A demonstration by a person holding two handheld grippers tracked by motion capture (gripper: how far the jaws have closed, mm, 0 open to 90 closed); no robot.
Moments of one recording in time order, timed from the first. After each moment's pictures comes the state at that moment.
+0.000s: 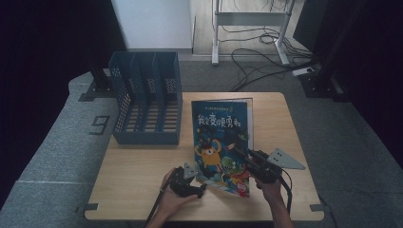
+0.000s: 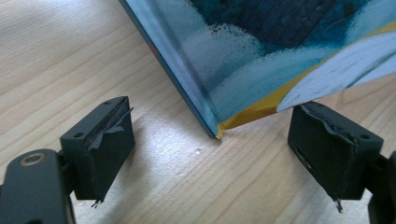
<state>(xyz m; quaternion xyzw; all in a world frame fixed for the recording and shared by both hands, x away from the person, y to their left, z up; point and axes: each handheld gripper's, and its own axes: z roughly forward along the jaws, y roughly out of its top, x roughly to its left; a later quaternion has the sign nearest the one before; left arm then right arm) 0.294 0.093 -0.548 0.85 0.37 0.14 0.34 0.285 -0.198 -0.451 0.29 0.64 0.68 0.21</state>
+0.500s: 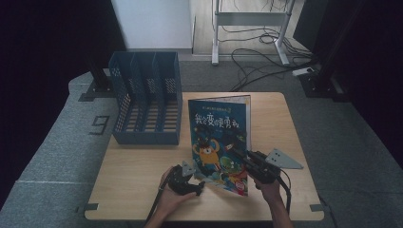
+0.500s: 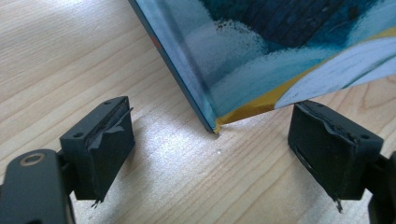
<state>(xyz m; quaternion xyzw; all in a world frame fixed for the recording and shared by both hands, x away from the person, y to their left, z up) 0.299 0.097 -0.548 0.85 0.38 0.14 0.34 0.286 -0.195 -0.452 0.28 0.65 0.68 0.21</state>
